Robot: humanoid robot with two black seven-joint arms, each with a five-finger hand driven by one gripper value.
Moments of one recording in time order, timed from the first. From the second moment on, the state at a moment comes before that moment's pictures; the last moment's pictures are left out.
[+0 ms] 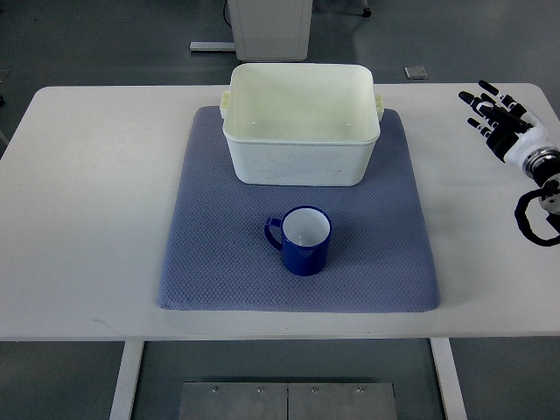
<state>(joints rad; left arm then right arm) -0.02 0.00 -0.10 -0.21 0.08 0.10 -0.11 0.89 -0.39 0.51 0.63 0.18 0.03 0.17</state>
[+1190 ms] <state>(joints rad) -0.01 0.00 -0.10 -0.20 0.08 0.10 -0.12 0.90 -0.41 0.51 0.63 0.18 0.03 0.17</state>
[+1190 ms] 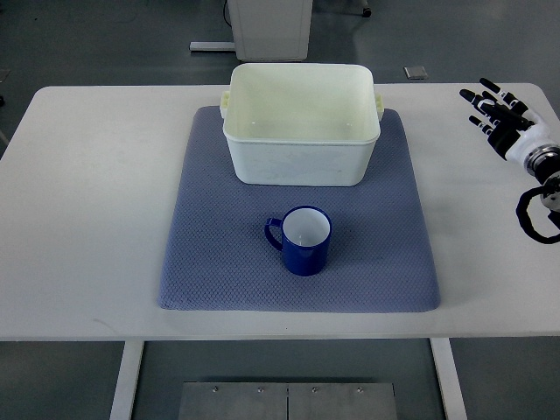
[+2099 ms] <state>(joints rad) -0.01 0.00 -0.10 -0.20 0.08 0.10 -0.12 0.91 -0.43 0.51 0.68 0.17 -0.01 0.19</state>
